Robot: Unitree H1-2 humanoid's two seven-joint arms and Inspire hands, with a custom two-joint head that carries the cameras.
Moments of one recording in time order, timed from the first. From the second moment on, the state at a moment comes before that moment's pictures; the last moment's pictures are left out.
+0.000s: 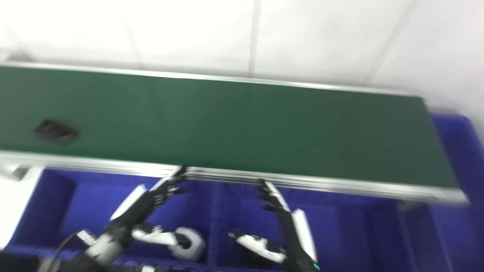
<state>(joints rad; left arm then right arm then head) 0.43 0.19 -0.19 -0.22 0.16 -0.21 -0.24 0.40 -0.09 0.31 -0.23 -0.35 -0.09 0.06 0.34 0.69</state>
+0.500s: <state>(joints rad) 0.42 0.14 -0.23 -0.15 0.21 -0.24 -0.19 0.39 -0.11 0.30 -0.16 -0.33 -0.15 0.05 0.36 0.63</state>
